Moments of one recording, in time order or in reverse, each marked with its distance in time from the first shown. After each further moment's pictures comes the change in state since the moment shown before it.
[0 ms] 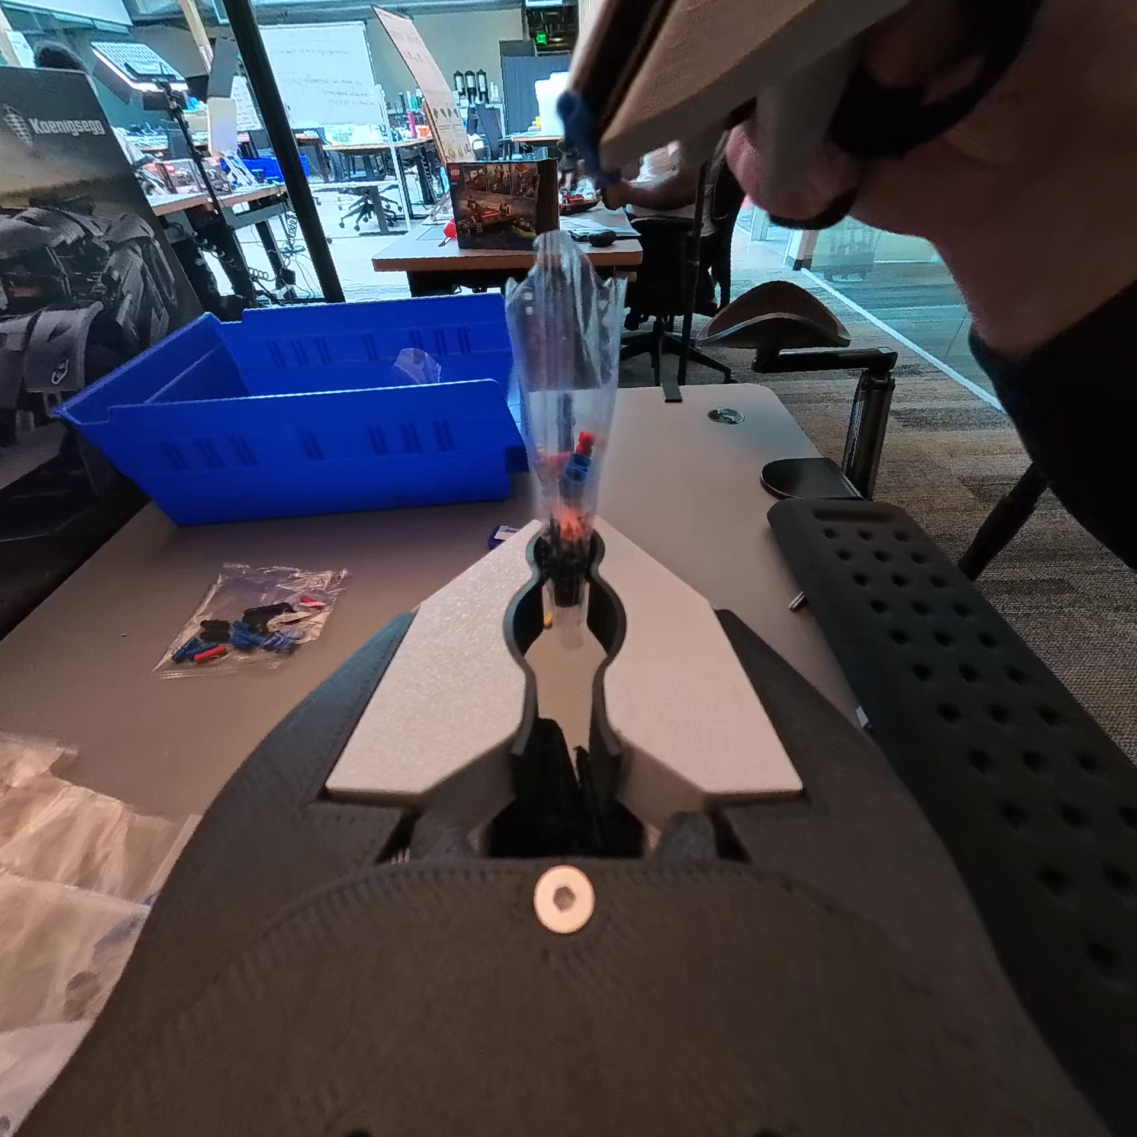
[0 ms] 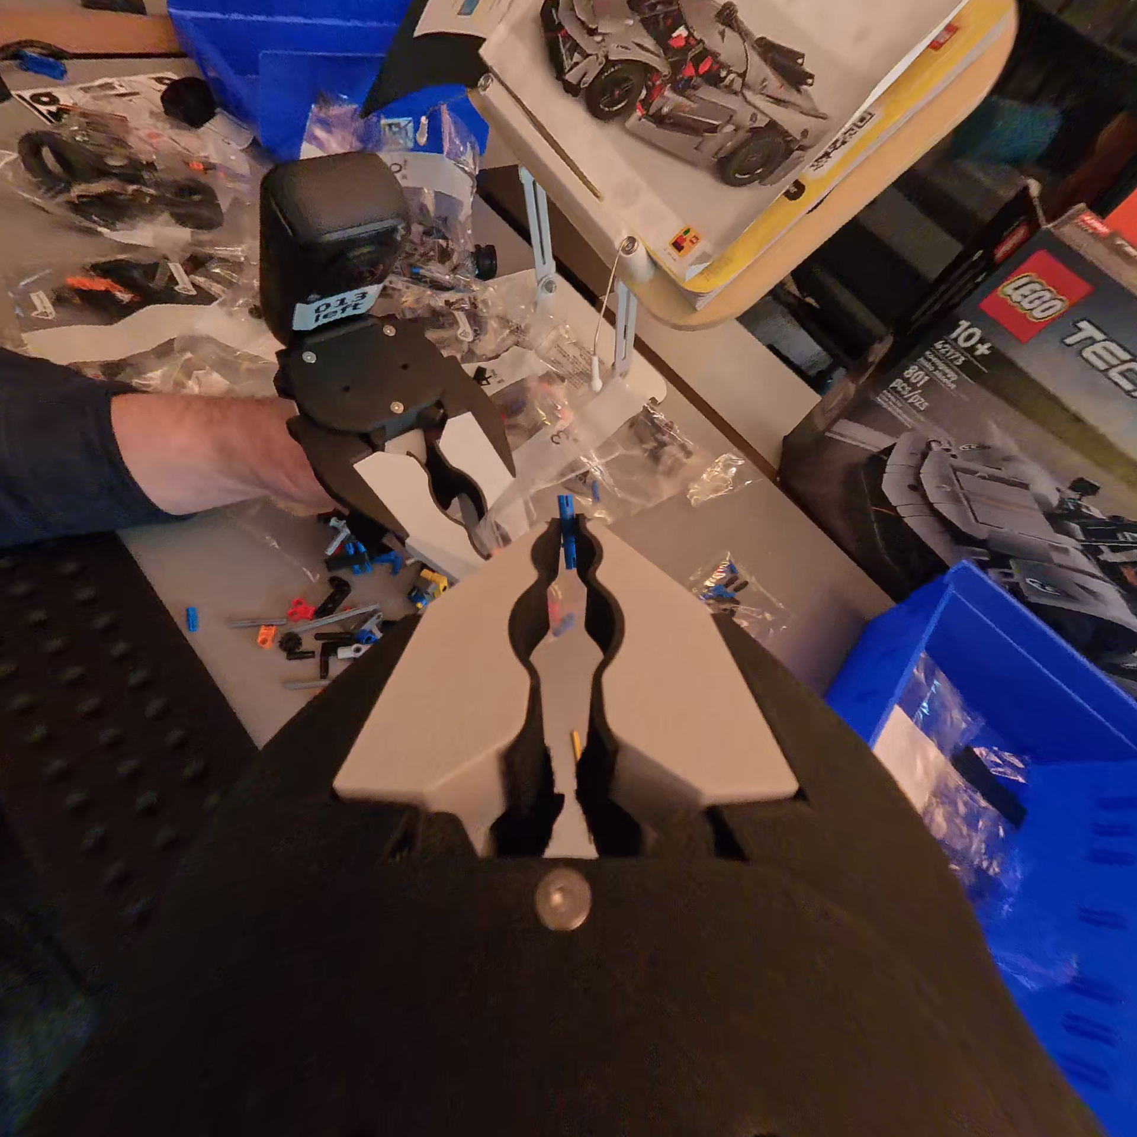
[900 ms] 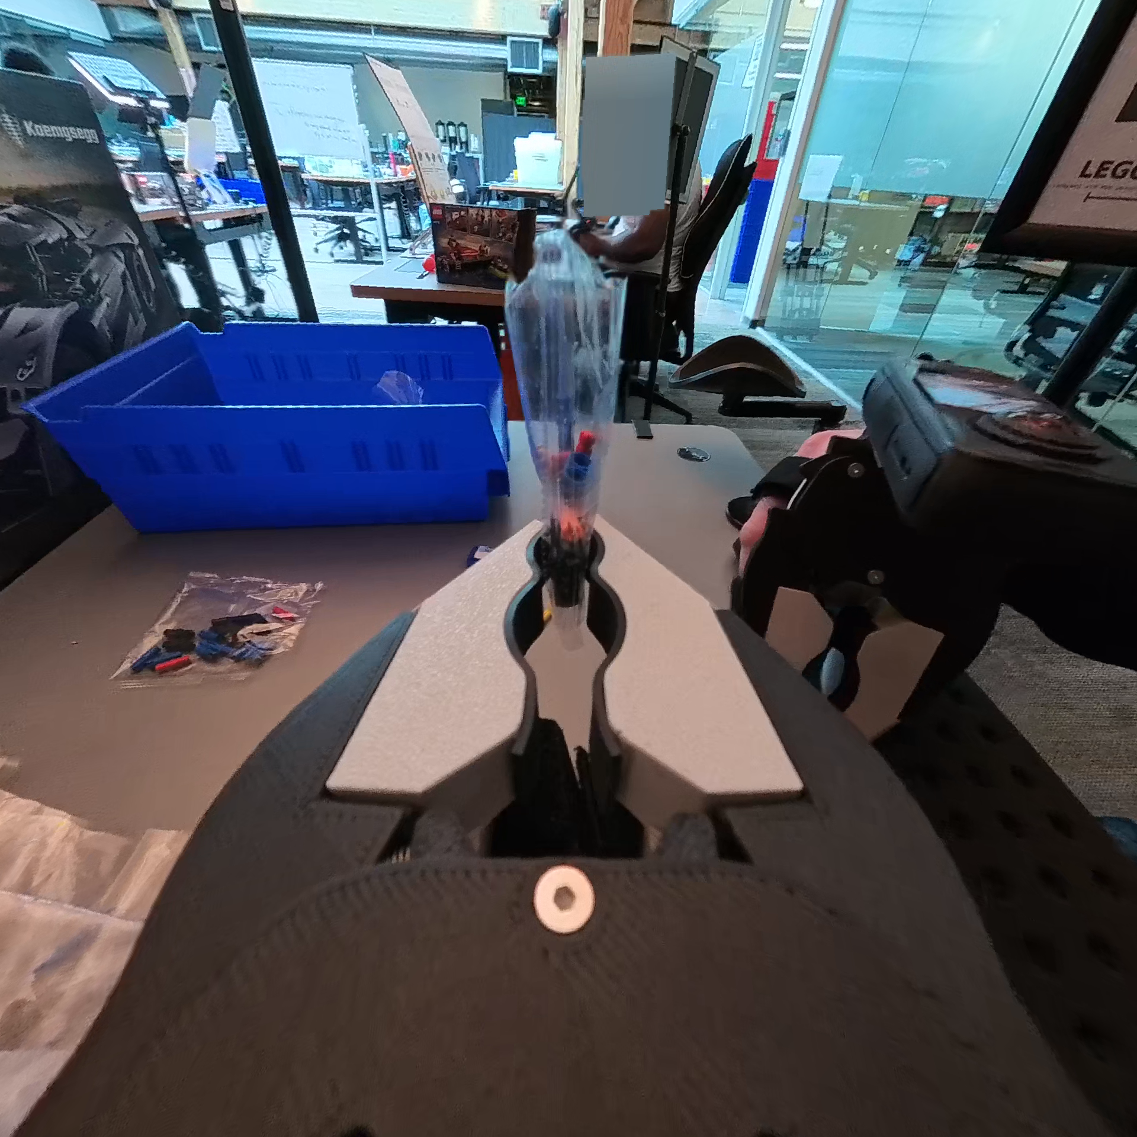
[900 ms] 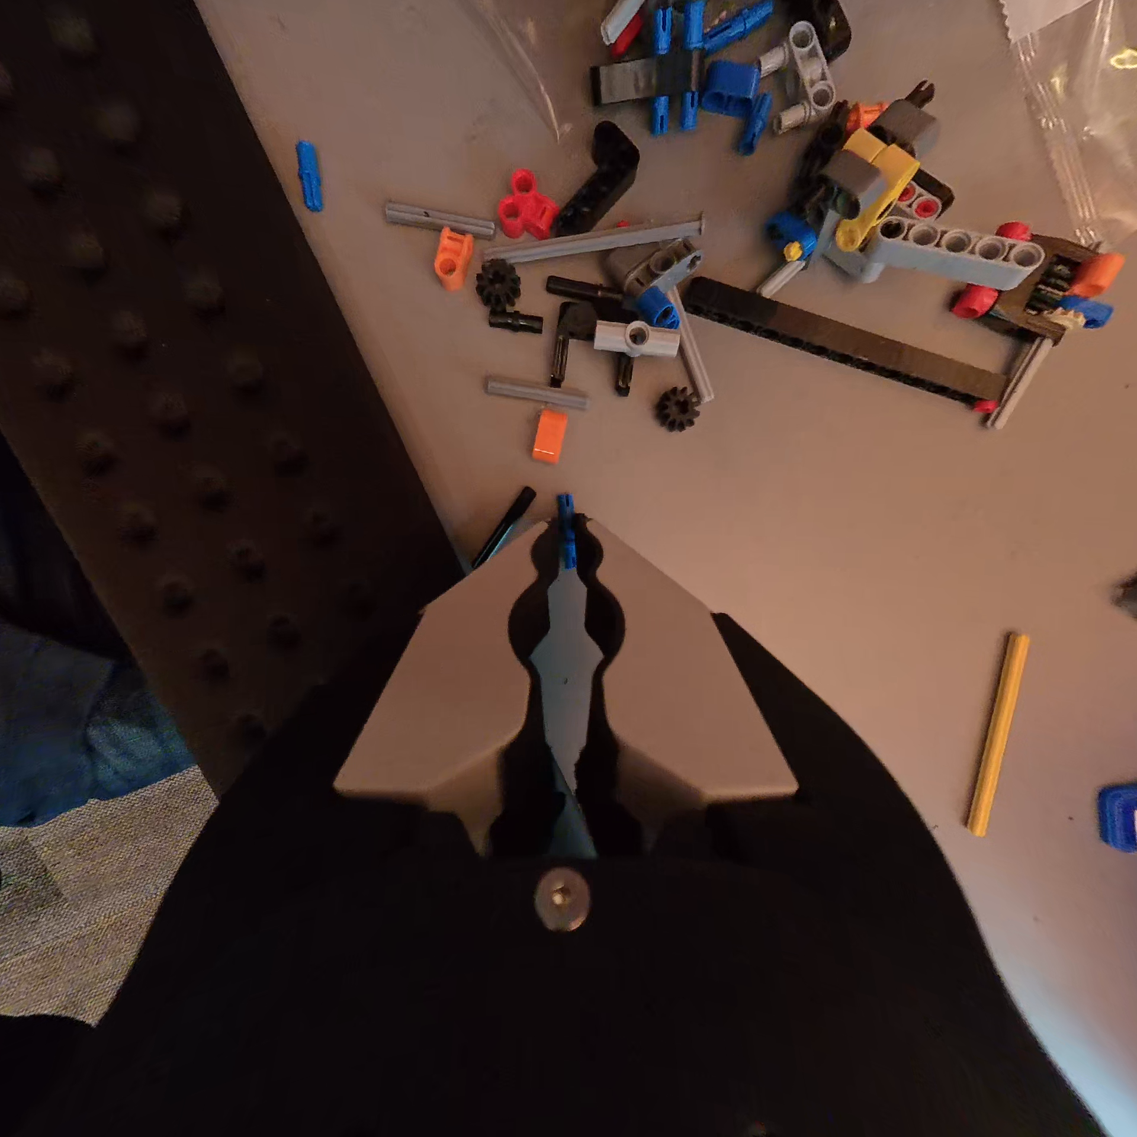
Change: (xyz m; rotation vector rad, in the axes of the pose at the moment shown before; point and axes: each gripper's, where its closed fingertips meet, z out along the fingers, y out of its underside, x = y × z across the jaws) left arm 0.000 -0.009 -0.008 0.066 0.048 -0.073; right arm -0.148 0.189 0.056 -0.528 -0.386 -0.064
